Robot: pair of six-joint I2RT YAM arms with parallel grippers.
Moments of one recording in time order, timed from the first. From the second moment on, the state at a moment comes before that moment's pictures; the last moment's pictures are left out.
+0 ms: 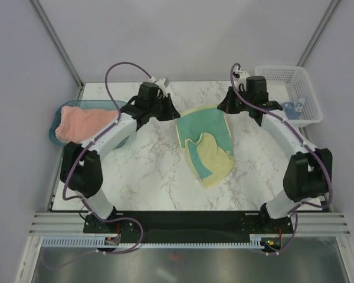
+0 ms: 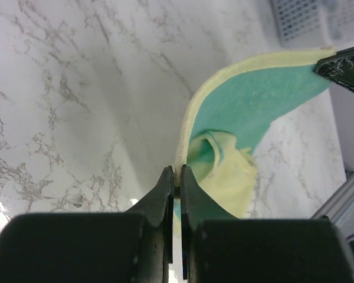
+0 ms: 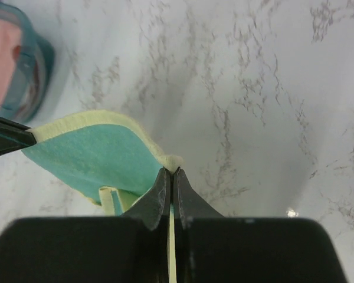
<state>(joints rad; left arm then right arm) -0.47 1.73 1.38 -0.28 0.26 -0.48 0.19 1.65 1.34 -0.30 -0.38 0.22</state>
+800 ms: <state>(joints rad) -0.57 0.88 1.29 -0.38 0.53 -0.49 0.34 0.60 1.04 -0.13 -0.42 0.57</state>
